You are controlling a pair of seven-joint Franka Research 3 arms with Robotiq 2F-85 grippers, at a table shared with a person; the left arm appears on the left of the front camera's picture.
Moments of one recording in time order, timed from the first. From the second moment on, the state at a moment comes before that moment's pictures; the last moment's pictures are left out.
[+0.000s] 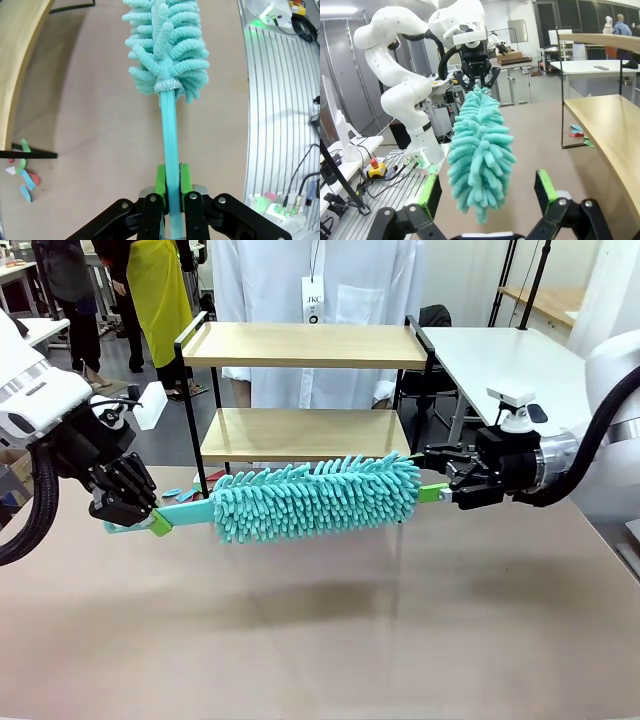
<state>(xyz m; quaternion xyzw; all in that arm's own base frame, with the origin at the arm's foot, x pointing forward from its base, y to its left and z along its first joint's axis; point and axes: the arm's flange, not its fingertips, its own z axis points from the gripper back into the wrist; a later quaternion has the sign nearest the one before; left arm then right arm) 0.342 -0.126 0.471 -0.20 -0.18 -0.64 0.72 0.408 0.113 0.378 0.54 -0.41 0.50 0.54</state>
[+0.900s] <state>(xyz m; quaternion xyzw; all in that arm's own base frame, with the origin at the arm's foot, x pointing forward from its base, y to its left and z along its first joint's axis) 0.342 -0.124 0.471 -0.20 -0.18 -0.64 0.72 0.389 0.178 0.367 0.56 -0.40 0.50 0.53</state>
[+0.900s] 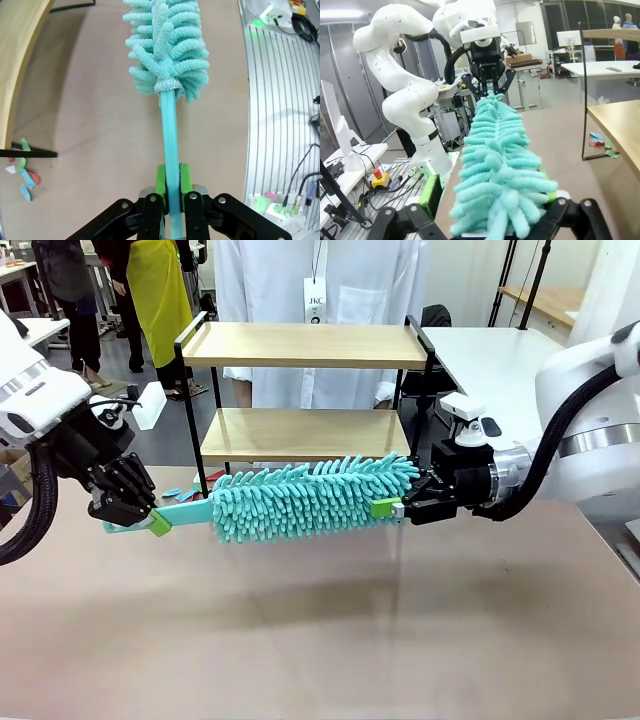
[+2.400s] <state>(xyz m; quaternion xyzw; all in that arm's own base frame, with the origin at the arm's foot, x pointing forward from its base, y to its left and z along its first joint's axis) 0.342 -0.125 0.471 -0.20 -0.18 -0.64 0.72 0.392 0.176 0.365 0.55 -0.40 0.50 0.54</state>
